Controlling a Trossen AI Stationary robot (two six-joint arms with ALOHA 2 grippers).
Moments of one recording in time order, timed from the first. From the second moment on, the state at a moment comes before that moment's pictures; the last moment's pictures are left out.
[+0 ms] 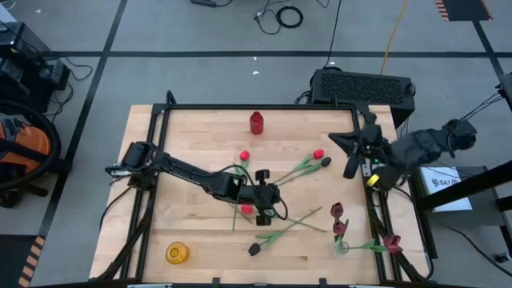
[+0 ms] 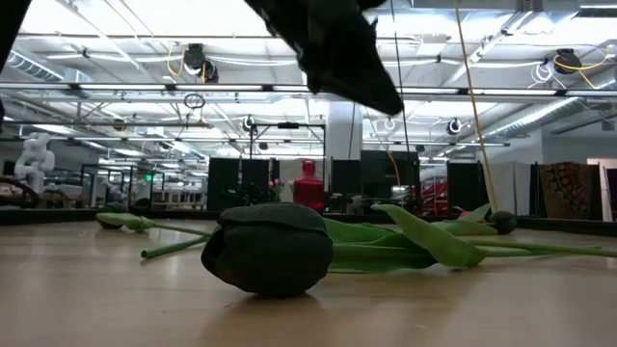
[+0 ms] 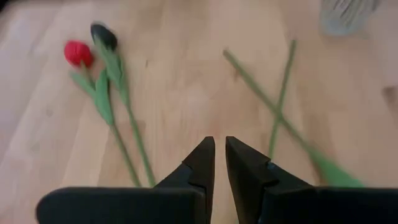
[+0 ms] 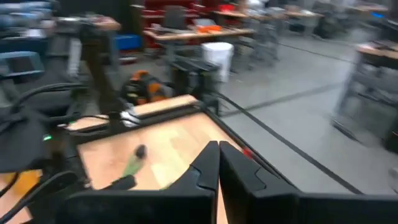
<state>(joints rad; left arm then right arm) -0.24 1.92 1.43 -0.24 -0.25 -0.08 0.44 0.81 1.11 -0.57 0.88 0.27</state>
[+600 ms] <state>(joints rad) -0.24 1.84 1.43 -0.32 -0.26 -0.02 0.06 0.82 0.57 0.06 0.23 0.16</state>
